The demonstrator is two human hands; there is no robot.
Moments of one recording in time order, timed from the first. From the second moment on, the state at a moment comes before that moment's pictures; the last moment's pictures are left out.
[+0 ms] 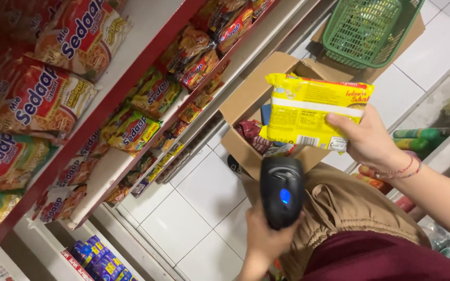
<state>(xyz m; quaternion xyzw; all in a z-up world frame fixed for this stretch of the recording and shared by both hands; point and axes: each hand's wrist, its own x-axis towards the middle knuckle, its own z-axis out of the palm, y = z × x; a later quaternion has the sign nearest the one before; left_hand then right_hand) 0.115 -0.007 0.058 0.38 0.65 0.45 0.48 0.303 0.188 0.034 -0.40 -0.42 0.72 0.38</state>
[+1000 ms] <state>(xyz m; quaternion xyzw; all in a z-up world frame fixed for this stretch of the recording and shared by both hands) 0.206 0.140 -0.419 0.64 0.72 0.05 0.27 0.400 0.170 -0.042 -0.61 -0.37 0.59 0.38</state>
